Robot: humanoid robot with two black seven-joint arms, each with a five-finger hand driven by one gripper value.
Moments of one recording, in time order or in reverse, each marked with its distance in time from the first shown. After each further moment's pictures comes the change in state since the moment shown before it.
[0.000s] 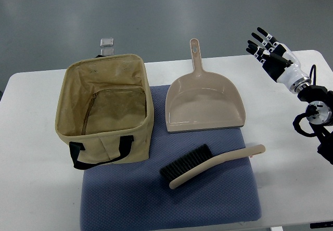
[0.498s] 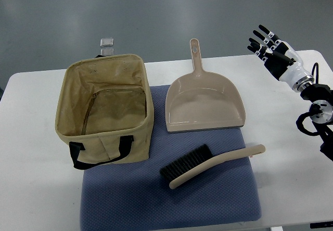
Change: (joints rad) left arm 0.000 0.000 0.000 0.000 0.000 0.000 0.000; right arm 0.002 -0.013 0.007 0.000 0.003 0.033 0.003
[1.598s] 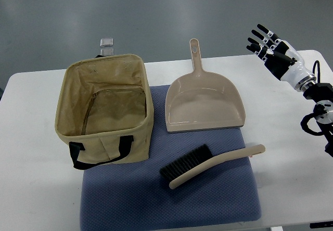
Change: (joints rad) left arm 0.000 0.000 0.000 0.000 0.000 0.000 0.000; right arm 0.003 -0.033 -0.044 0.010 0.000 0.051 0.009
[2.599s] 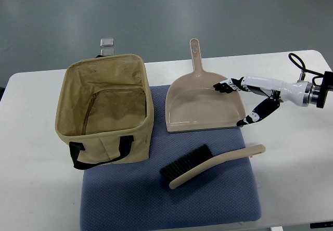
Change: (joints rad) left arm 0.000 0.000 0.000 0.000 0.000 0.000 0.000; right arm 0.184 -0.496 -0.819 0.609 -0.636 -0.220 0.286
